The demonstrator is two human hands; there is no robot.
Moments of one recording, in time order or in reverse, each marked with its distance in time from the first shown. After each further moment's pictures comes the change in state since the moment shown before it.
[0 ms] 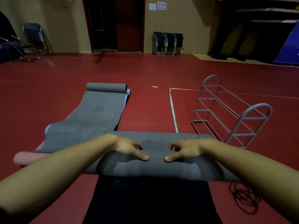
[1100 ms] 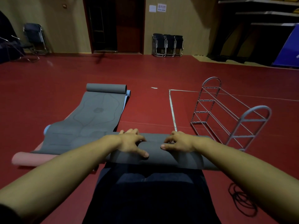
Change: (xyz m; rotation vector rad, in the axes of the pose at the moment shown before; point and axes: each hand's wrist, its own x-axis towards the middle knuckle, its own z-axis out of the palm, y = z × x) left_hand 0.019 0.002 -0.007 0.288 0.296 0.100; right_hand 0.028 -0.001 -0.009 -0.140 0.232 -0.060
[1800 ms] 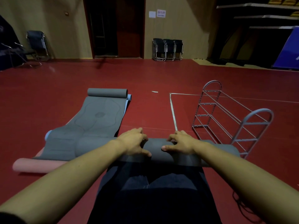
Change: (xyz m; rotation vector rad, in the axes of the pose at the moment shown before) left_hand 0.010 0.002 -0.007 0.158 0.211 0.034; right_hand 0.017 0.010 0.000 -0.047 0.146 0.099
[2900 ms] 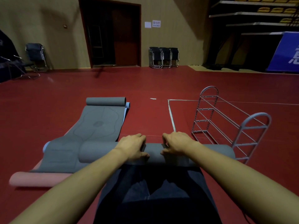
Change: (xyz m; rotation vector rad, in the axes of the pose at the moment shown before) left_hand 0.003 0.006 -0.010 0.046 0.129 -0.104; right_hand 0.011 -0.037 -0.028 -0.392 0.121 -0.033
